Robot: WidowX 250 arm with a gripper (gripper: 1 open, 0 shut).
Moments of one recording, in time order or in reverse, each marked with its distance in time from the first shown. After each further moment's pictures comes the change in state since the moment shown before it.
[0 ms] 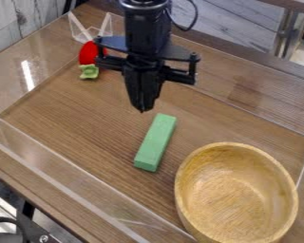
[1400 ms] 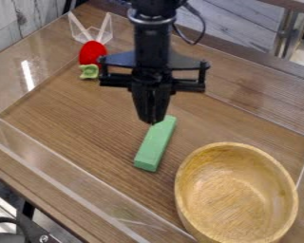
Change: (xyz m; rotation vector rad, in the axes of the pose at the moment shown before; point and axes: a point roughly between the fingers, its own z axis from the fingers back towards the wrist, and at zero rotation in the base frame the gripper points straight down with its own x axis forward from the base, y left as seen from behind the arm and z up) arm -0.006 -0.018 -0.008 -0.019 0.001 0.196
